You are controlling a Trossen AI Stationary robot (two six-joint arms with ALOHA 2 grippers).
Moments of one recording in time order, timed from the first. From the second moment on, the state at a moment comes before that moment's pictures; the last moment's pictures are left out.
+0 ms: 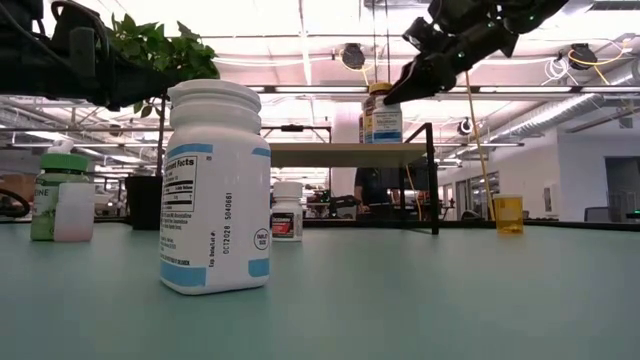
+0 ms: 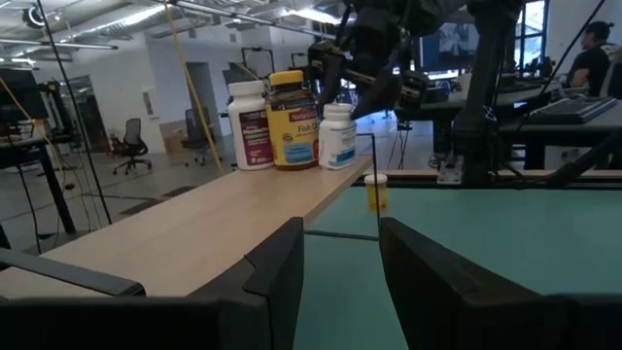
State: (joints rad) left arm -0.10 0.29 0.01 0.40 -0.47 0.18; right arm -0.58 1.22 0.89 -0.15 -0.29 -0.58
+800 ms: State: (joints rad) left arm -0.14 0.29 0.01 0.42 -0.50 0.18; right arm -0.26 1.14 0.76 0.02 -0.23 -0.35
